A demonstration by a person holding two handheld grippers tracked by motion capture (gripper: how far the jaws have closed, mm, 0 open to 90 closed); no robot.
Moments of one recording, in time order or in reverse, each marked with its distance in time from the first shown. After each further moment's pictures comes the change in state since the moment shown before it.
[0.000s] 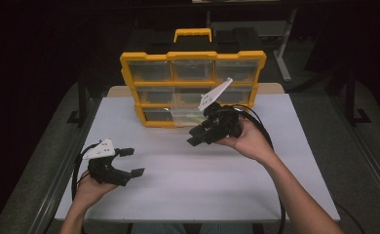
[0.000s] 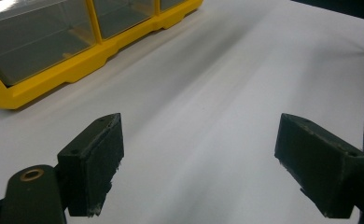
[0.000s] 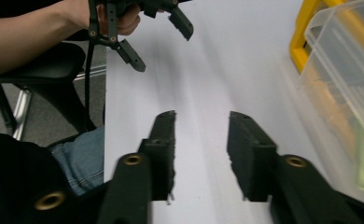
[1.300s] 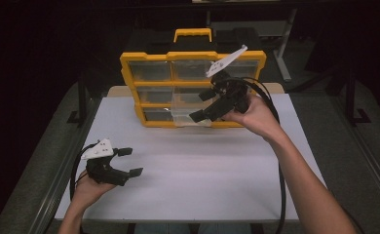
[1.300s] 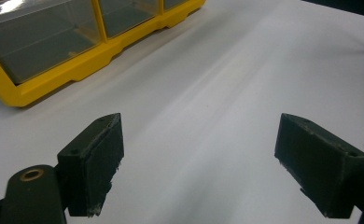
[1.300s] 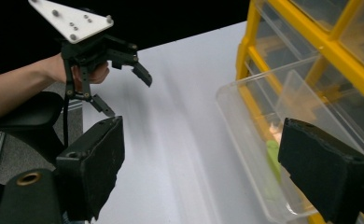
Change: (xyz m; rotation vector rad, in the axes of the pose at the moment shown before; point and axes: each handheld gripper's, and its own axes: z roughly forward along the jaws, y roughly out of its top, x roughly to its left) left arm 0.002 -0.001 -0.003 0.000 0.010 0.002; right arm -0.019 0.033 -0.049 -0.109 -0.117 0.052
